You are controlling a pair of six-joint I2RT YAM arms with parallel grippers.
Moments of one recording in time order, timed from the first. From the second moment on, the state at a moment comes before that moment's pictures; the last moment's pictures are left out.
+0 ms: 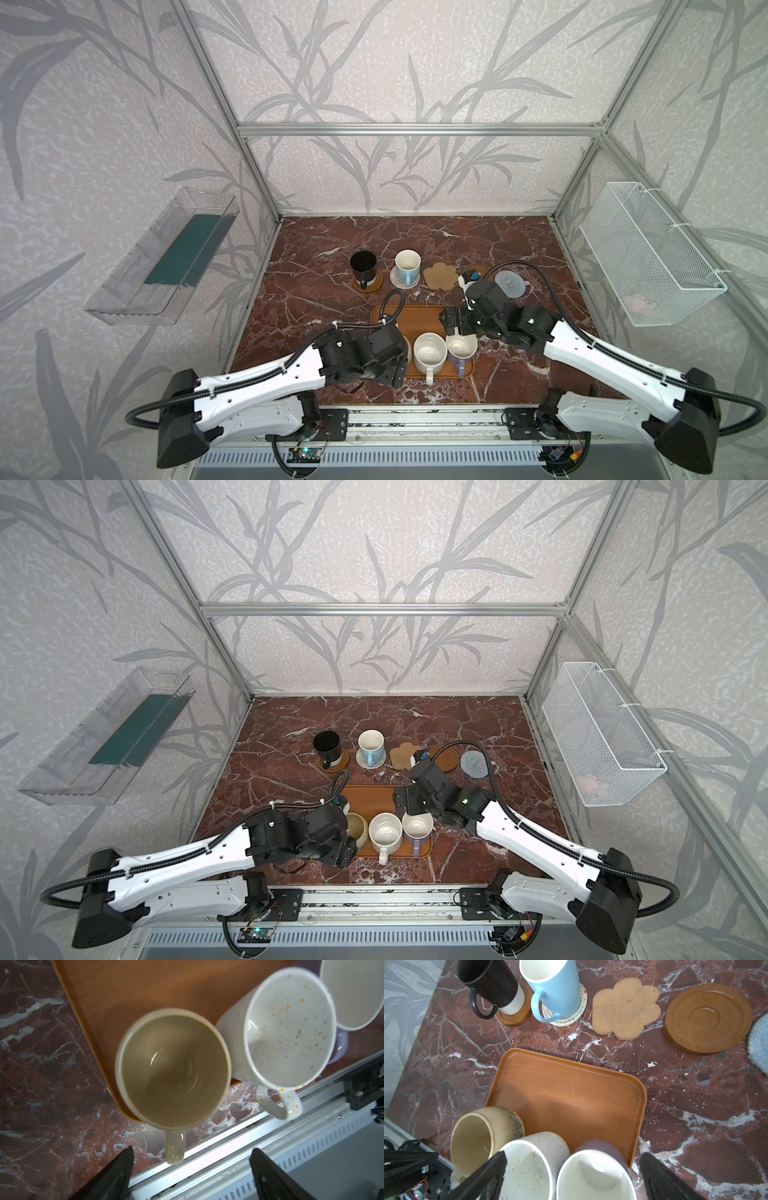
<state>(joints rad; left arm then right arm) -1.16 1.09 0.81 -0.93 -0.10 -0.82 0.84 1.09 0.89 -0.63 0.12 0.62</state>
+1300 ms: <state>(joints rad) -1.25 1.34 0.74 -0.81 -0.32 -0.95 0.84 0.78 0.67 -0.56 0.02 0.66</state>
